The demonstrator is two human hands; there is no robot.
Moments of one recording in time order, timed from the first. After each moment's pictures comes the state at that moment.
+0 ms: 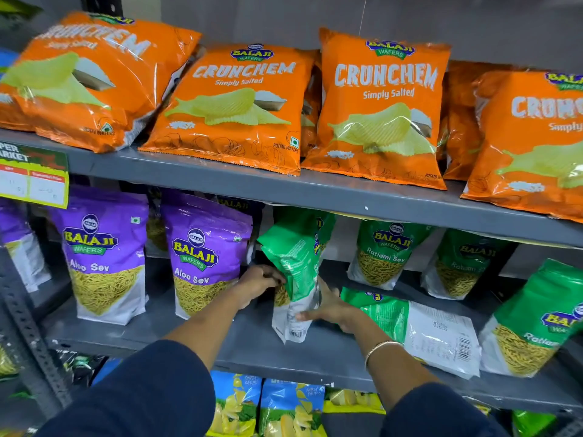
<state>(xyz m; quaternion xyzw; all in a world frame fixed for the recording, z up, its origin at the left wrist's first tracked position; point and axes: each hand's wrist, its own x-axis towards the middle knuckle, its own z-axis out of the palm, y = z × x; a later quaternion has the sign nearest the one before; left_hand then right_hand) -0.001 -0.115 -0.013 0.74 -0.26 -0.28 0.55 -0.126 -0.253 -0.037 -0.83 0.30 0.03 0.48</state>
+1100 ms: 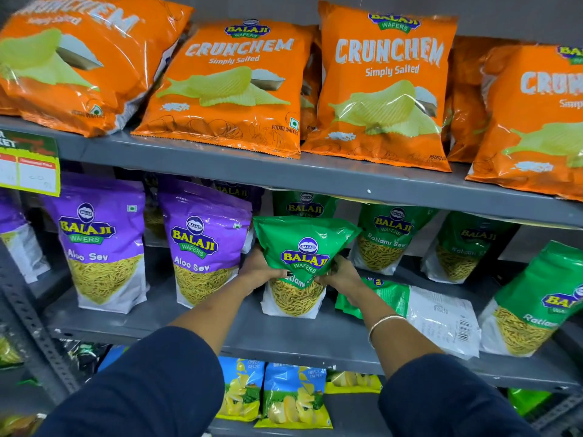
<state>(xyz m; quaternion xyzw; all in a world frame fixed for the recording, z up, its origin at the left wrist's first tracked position) 0.004 -0.120 -0.018 0.78 -0.27 -0.19 0.53 -0.120 -0.278 -0.026 -0.78 0.30 -0.16 0.53</state>
